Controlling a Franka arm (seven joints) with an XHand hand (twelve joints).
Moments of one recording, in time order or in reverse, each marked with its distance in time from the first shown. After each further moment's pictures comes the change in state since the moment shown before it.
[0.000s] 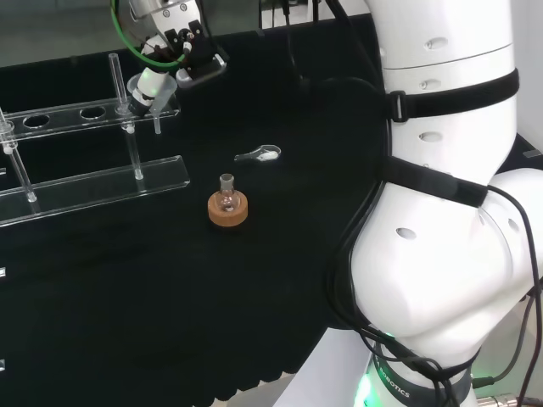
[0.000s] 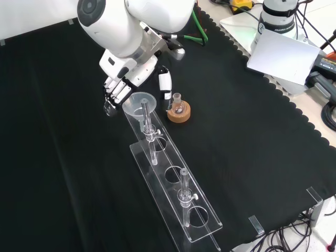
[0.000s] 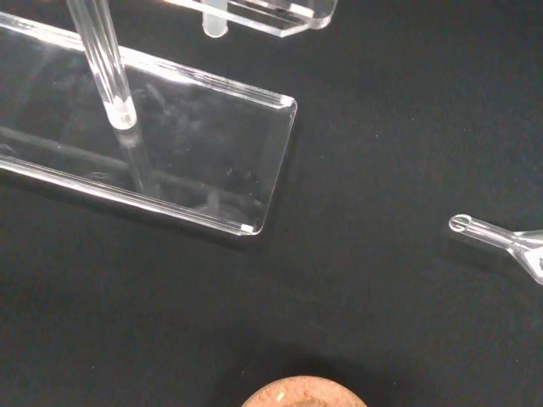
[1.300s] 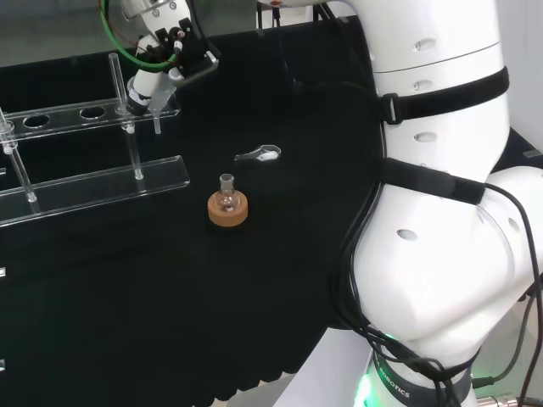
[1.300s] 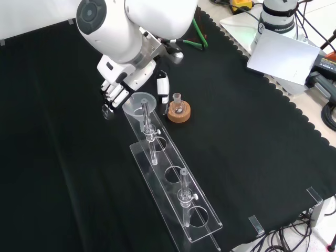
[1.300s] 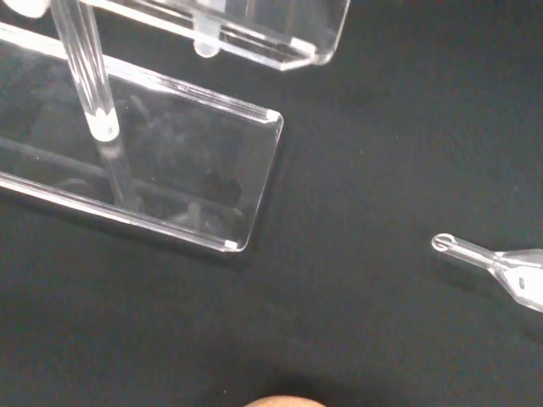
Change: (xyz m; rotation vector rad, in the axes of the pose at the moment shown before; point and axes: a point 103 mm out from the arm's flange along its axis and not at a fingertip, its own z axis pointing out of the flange) arm 0.005 0.007 -0.006 0.000 -0.047 0.026
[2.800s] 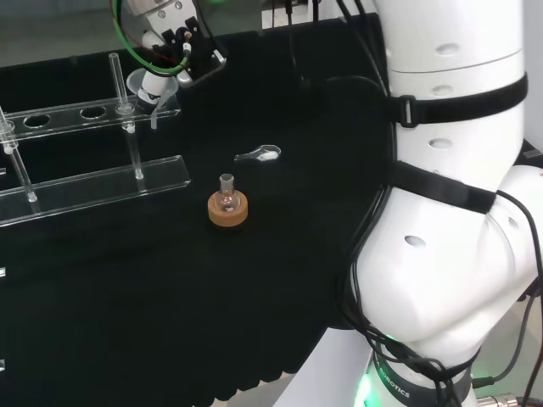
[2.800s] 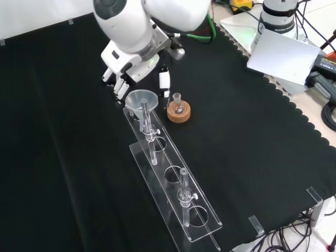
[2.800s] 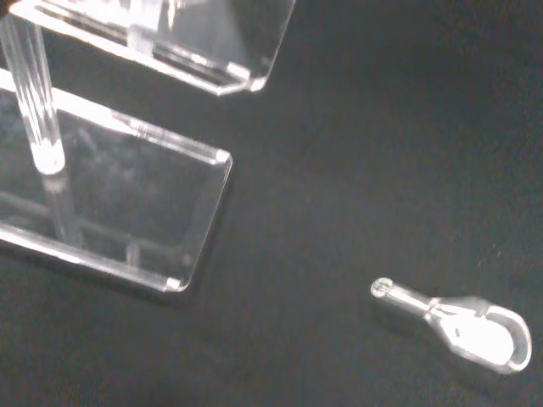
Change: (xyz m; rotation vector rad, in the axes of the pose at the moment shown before) arm -0.011 -0.012 -0.006 -0.134 -0.076 0.043
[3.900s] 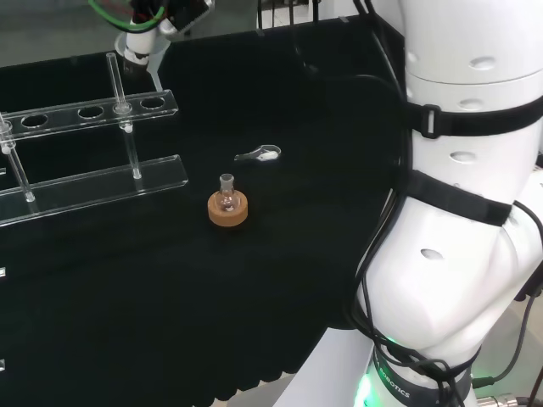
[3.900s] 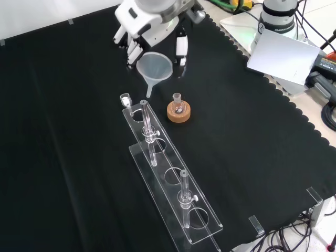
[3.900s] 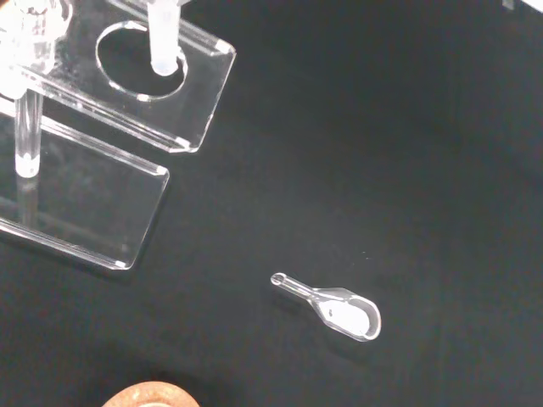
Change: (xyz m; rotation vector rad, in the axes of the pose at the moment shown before) arm -0.006 -0.081 -0.091 0.017 -0.133 0.070
